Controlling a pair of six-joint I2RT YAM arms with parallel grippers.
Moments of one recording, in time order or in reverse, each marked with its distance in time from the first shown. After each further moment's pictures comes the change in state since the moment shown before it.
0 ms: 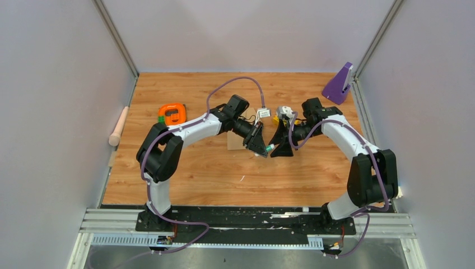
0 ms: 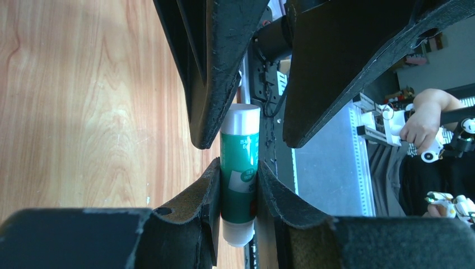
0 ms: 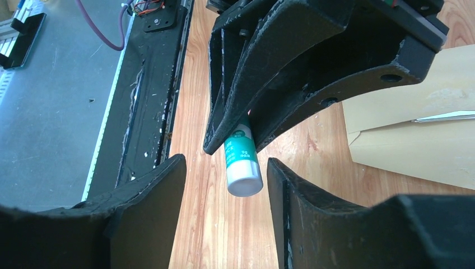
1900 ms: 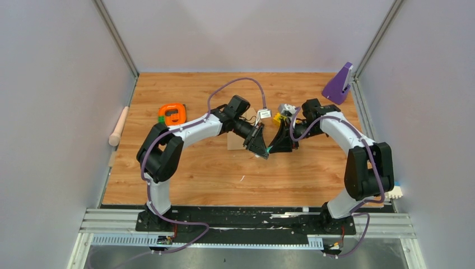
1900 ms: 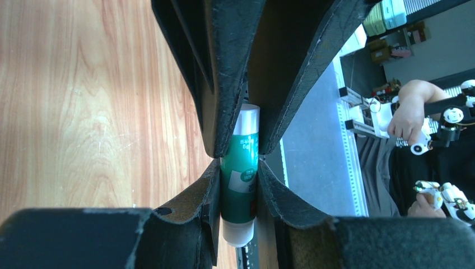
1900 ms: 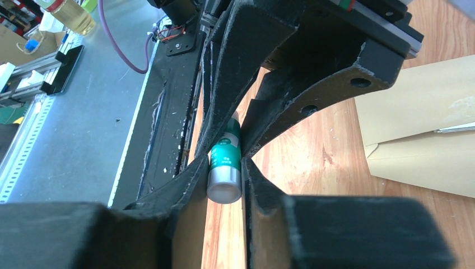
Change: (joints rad) left arm -0.008 0.000 0.000 0.004 0.051 0.002; right arm -0.019 0.066 0.023 -0.062 -0.105 -0.022
